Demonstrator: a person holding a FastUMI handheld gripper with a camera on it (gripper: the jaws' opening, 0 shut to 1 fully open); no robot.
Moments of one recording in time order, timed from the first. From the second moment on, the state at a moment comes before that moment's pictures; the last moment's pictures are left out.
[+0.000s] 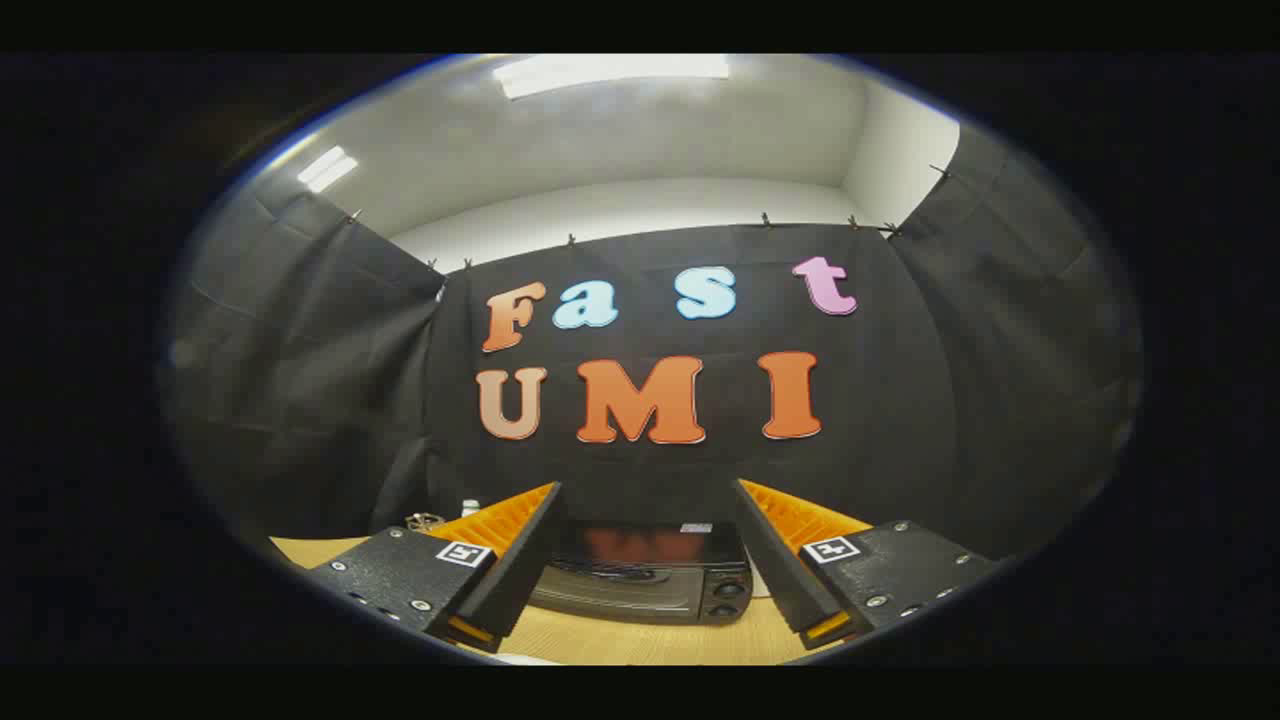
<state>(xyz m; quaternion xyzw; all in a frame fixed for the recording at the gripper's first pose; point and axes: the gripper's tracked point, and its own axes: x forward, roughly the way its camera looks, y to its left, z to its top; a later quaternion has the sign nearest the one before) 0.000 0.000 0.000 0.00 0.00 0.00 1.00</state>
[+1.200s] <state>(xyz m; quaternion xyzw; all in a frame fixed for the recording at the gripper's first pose) 0.048 0.020 -0.064 0.04 0.05 0.01 1.00</state>
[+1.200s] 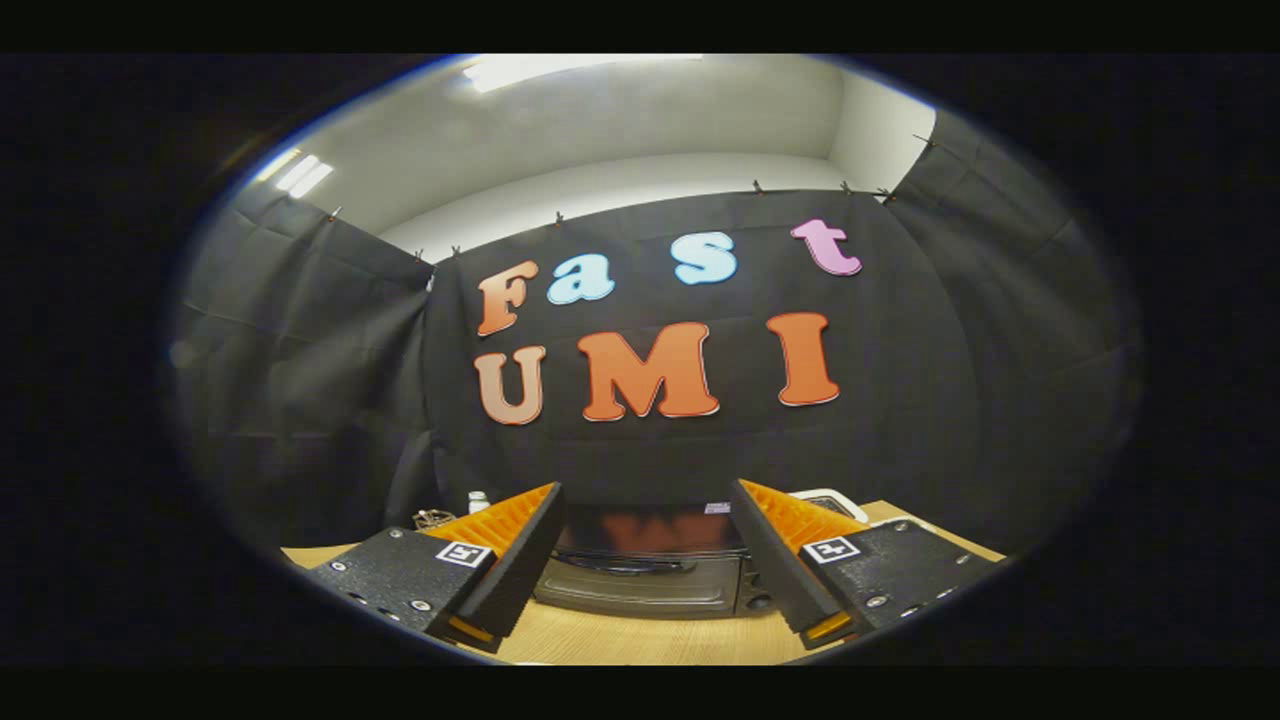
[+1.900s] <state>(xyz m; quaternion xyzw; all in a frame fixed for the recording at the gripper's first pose) 0.130 0.057 -0.191 0.03 0.18 0.01 0.98</state>
